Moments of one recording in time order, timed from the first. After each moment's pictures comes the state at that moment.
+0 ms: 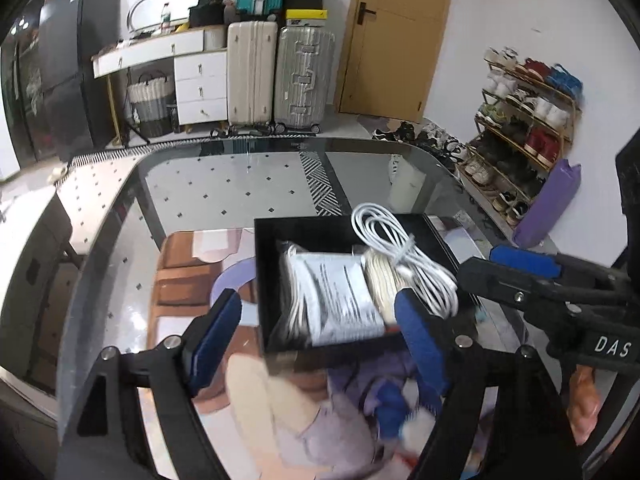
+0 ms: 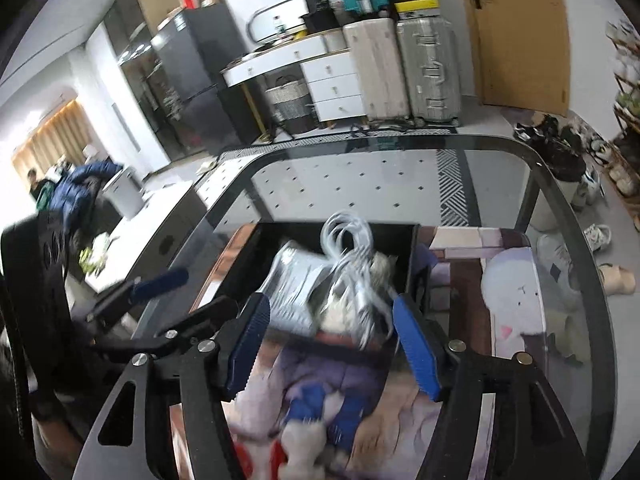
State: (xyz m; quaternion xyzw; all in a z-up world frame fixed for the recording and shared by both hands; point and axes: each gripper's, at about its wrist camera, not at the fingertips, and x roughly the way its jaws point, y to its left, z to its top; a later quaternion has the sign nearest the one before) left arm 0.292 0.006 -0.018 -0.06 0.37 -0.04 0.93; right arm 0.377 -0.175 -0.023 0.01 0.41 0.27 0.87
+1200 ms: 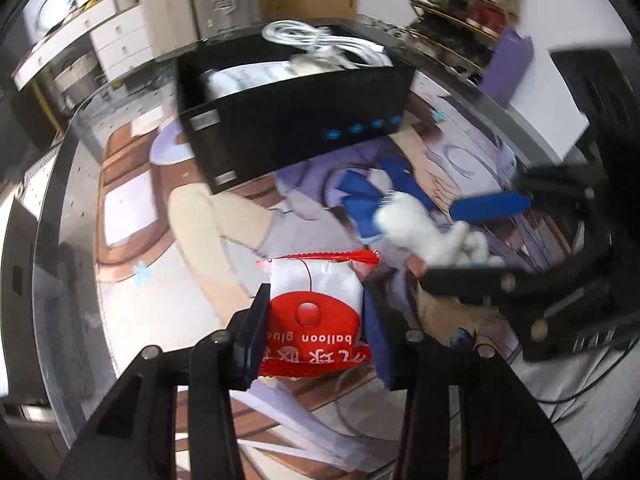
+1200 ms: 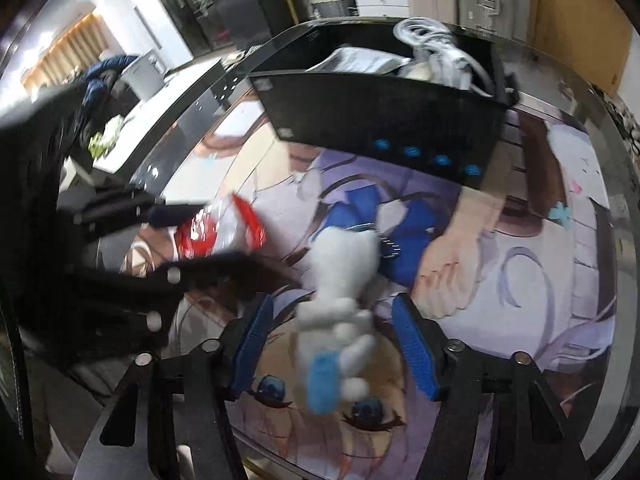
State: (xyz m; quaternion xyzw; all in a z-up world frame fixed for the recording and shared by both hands) left arm 0.226 -0.016 -0.090 0.04 0.51 -0.14 0.85; right arm 0.295 -0.149 -0.124 -0.10 0.53 0.32 0.78
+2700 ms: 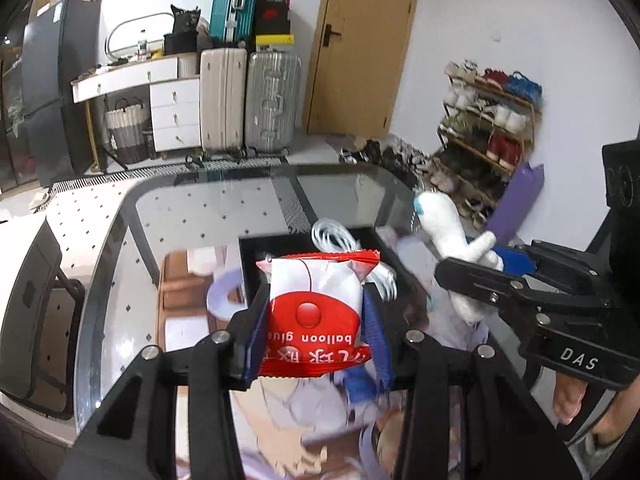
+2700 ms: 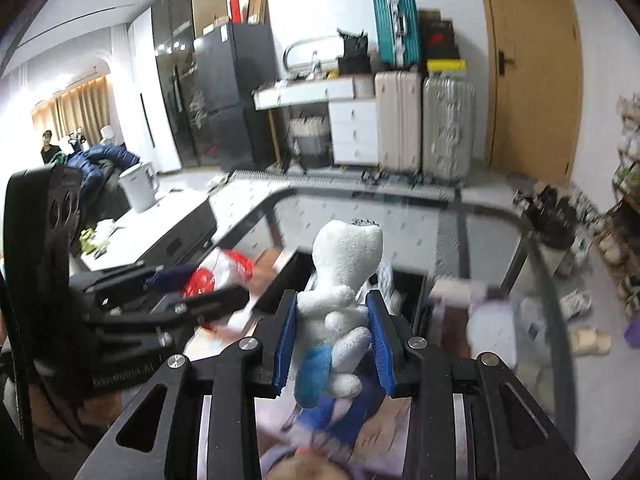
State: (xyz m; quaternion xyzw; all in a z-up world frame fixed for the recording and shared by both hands) left arm 0.249 0.002 0.027 -0.05 0.33 -0.09 0.94; right arm 0.317 -0.167 0.032 -0.05 0.31 0.28 0.91
